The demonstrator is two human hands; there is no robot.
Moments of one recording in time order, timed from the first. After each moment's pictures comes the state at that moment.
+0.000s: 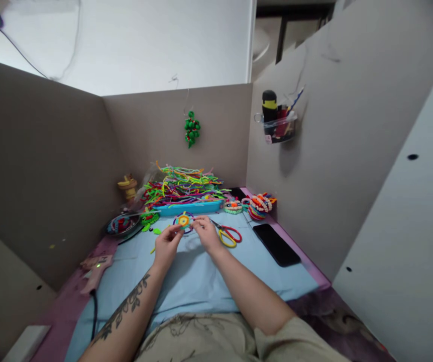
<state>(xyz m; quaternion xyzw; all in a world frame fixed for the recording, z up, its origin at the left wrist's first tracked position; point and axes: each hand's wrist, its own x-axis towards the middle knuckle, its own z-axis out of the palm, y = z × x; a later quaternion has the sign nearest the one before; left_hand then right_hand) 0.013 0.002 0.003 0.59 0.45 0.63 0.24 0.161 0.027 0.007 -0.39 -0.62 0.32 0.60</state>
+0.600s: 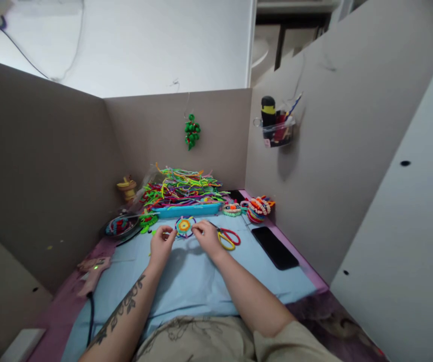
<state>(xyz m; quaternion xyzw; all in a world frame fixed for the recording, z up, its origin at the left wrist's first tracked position) 0.001 0.011 0.004 0.56 0.51 0.61 0.22 0.168 0.029 0.004 -0.39 -0.71 0.17 0.56</state>
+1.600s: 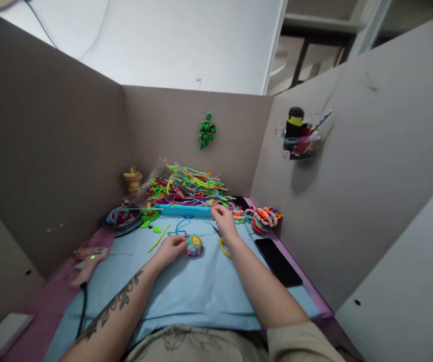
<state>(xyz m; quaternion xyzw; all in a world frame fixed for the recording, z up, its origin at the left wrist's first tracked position) 0.003 0.012 -0.010 0.67 0.47 0.44 0.37 0.202 0.075 0.040 -0.45 -0.58 0.34 0.59</state>
